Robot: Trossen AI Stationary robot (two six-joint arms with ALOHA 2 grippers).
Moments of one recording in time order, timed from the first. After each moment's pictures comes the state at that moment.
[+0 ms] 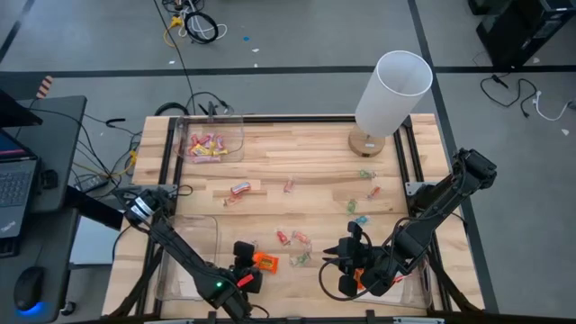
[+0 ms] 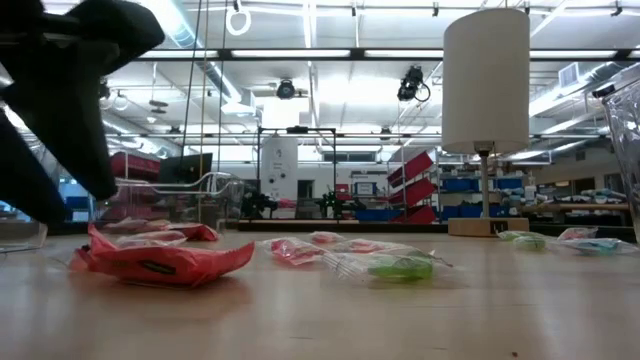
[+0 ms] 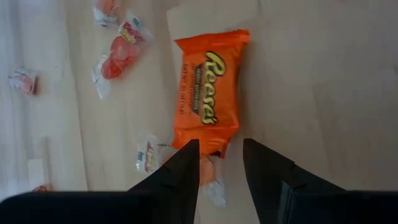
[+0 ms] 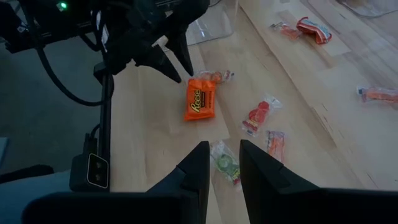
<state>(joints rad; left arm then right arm) -0.79 2.00 1.40 -0.87 -0.58 -0.53 0.75 1.56 1.19 -0.49 0.65 0.83</state>
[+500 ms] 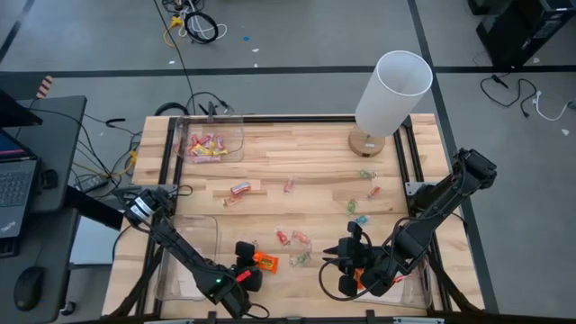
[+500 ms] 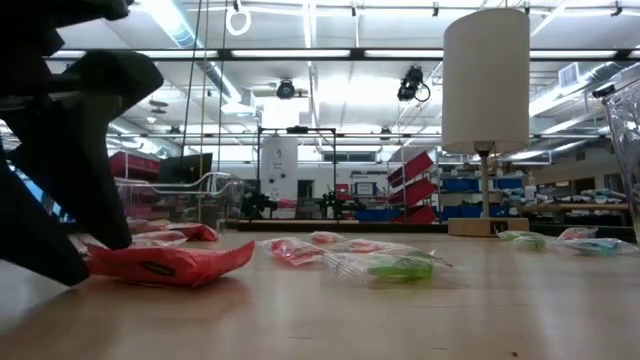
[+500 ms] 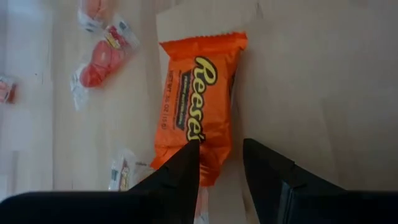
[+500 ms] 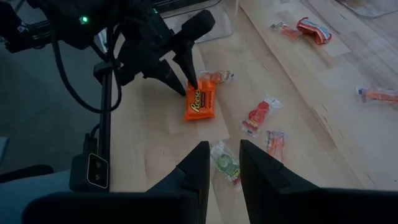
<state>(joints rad) -0.79 2.00 1.25 -0.62 -0.63 -0.51 0.75 1.56 1.19 -0.49 0.65 0.83</state>
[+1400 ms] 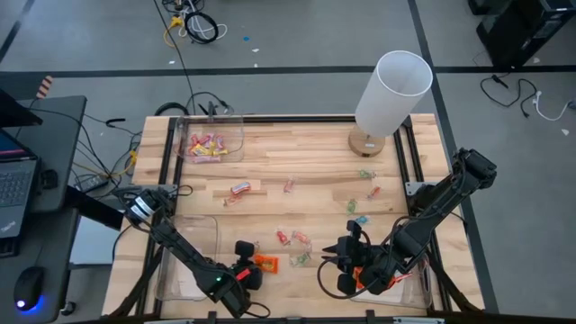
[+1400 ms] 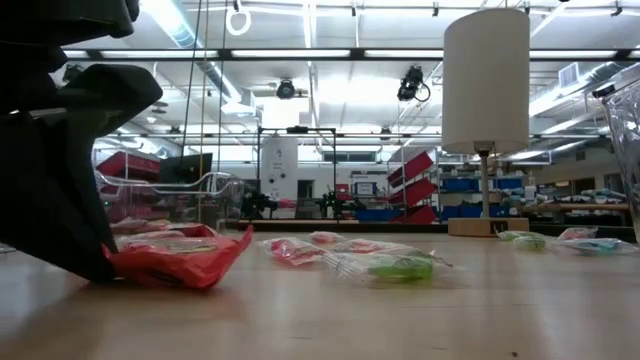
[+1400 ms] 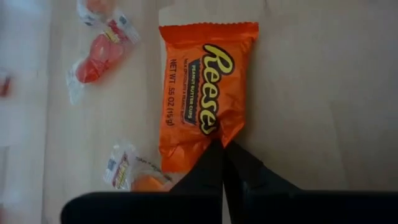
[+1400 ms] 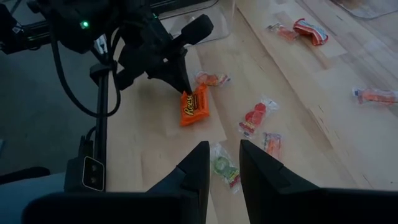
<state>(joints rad) -0.79 2.00 1.22 -0.56 -0.64 -0.53 0.74 1.56 1.19 -0.49 0.65 0.83</state>
